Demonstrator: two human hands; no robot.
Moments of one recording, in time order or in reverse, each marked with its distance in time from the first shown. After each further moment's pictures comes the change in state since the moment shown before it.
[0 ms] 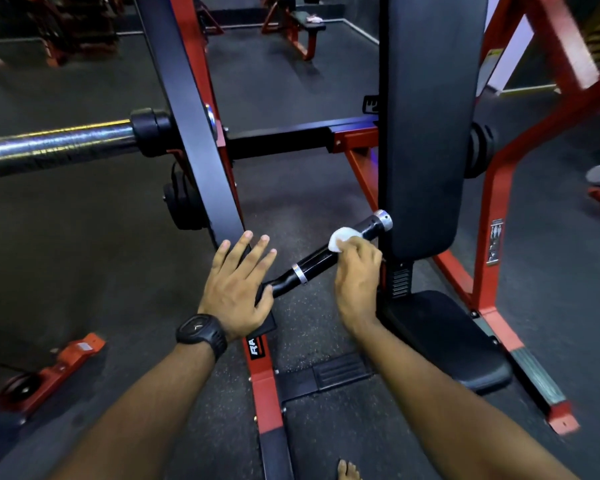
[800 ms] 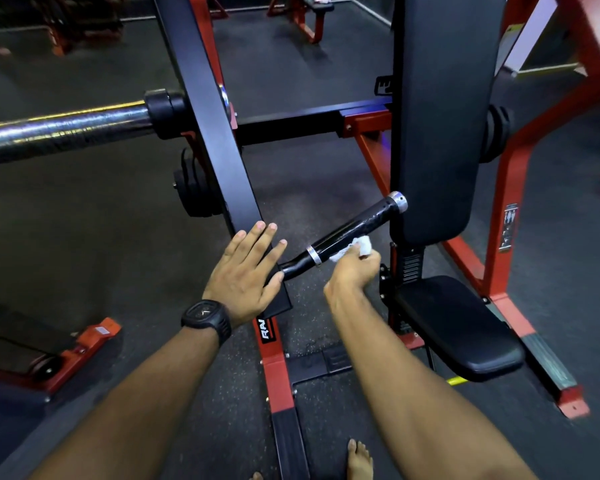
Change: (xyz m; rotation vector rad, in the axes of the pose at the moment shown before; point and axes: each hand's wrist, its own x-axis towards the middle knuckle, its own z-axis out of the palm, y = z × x) left_hand -0.014 -0.016 0.004 0.073 0.032 0.112; right_hand -0.019 -0.060 0.042 0.913 0.411 1.099
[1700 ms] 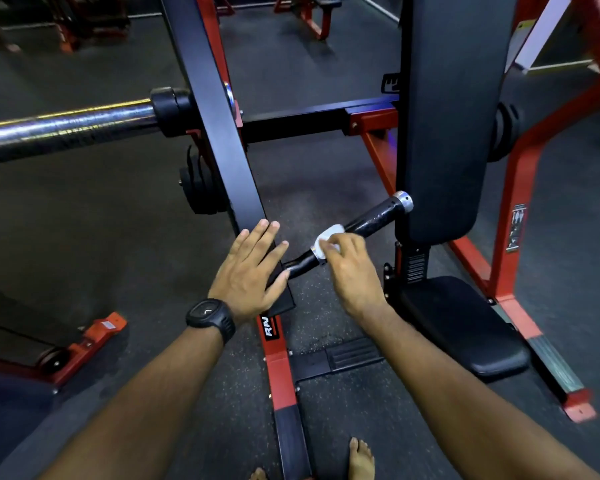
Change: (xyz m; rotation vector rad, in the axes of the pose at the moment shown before) left_hand 0.000 0.002 0.000 -0.105 0.043 -0.044; right_hand 0.033 -0.028 -0.038 -1.293 -0.684 -1.274
